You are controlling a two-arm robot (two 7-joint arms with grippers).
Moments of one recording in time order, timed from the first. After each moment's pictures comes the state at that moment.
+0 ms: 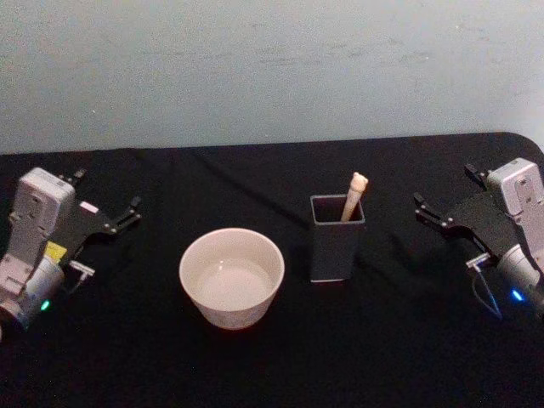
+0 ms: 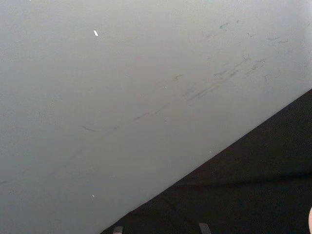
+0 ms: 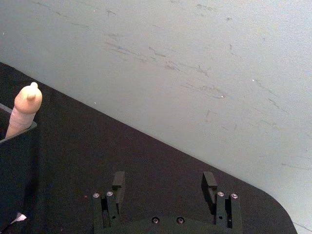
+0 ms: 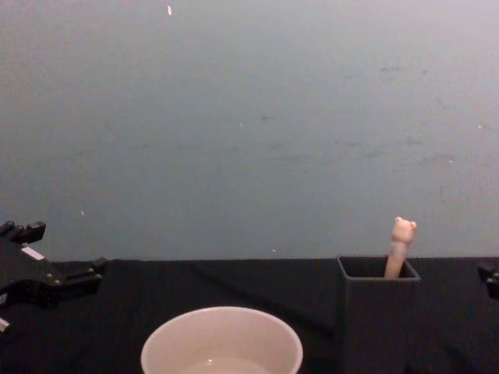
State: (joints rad) left arm -0.20 0.60 0.45 -1.41 -0.25 -0.12 0.03; right arm 0.20 0.60 -0.45 -1.41 0.25 -0.12 -0.03
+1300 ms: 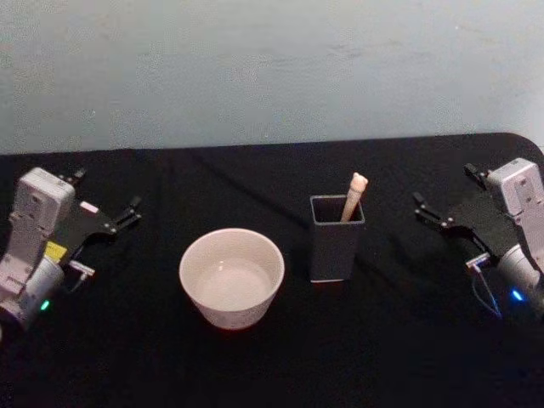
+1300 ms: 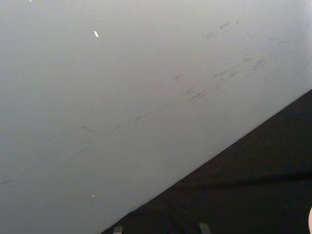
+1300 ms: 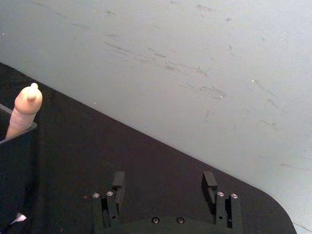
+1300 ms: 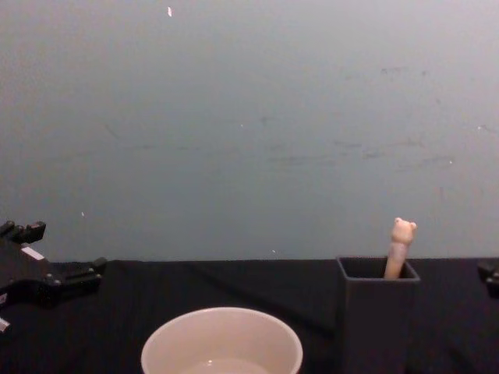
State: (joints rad) left arm -0.20 0.60 0.45 -1.41 -0.25 -0.12 0.03; right arm 0.20 0.60 -0.45 -1.41 0.25 -0.12 -0.03
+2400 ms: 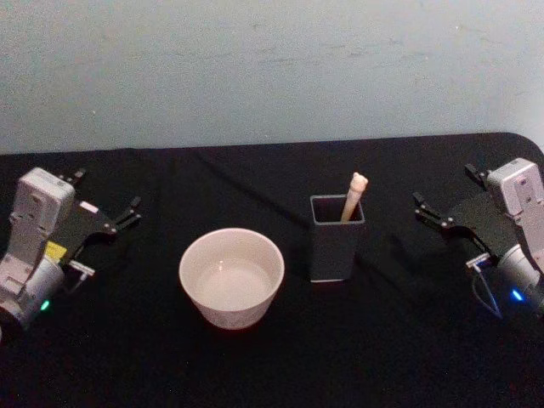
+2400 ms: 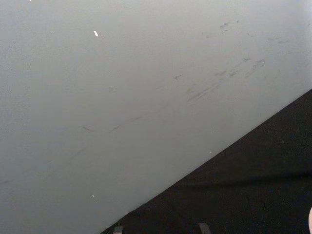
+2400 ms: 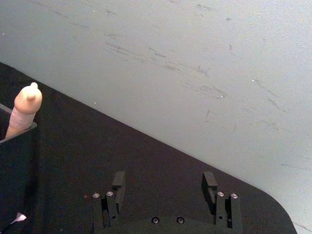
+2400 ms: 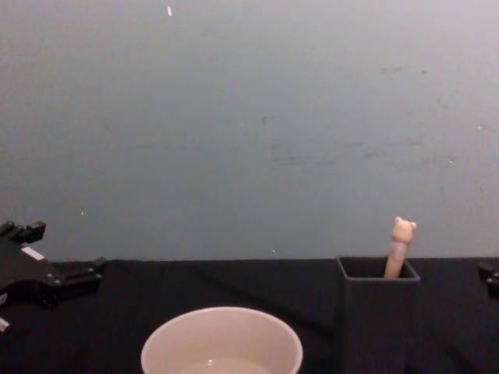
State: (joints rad) left arm -0.20 0.60 0.45 -1.41 -0.25 -0.12 0.03; right arm 0.20 0.60 -0.45 -1.41 0.25 -0.12 -0.03
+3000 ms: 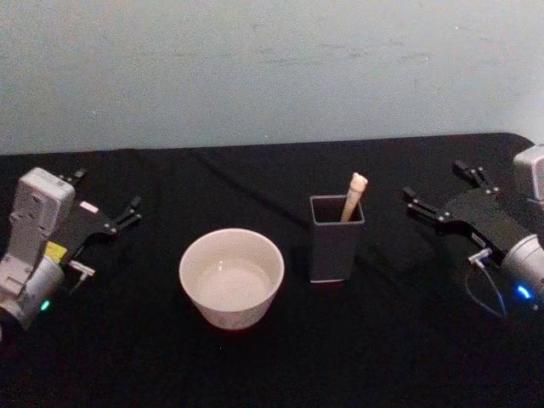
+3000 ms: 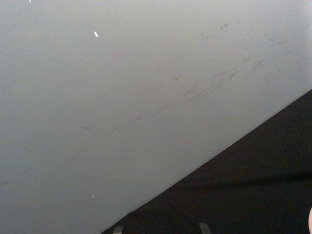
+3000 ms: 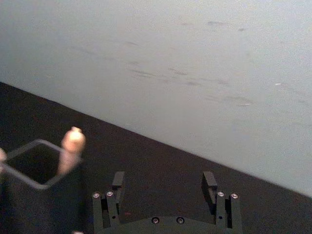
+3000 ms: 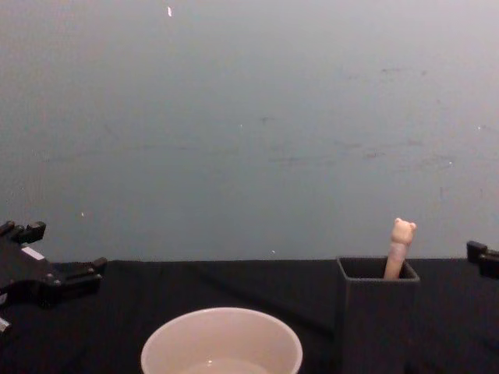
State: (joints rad) left arm -0.20 0.60 0.45 -1.41 -0.25 -0.12 0.03; right arm 0.15 0.61 -0.37 -1.51 0.42 -0.08 0.13
